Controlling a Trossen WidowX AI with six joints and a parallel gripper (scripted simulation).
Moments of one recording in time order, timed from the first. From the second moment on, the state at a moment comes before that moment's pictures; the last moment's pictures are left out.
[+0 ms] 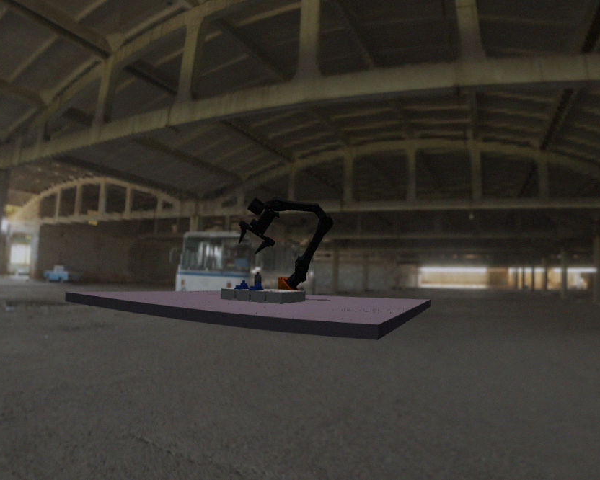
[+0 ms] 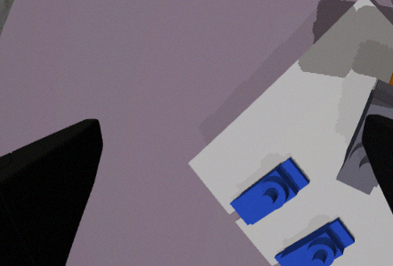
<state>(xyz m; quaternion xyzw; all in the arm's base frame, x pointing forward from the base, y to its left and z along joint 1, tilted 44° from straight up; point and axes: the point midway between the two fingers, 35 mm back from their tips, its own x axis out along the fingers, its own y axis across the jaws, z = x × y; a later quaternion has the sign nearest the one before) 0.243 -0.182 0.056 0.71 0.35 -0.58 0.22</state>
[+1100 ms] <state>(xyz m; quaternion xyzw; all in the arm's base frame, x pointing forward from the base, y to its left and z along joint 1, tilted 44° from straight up) 0.205 -0.085 -0.001 0.65 0.46 -0.60 -0.05</state>
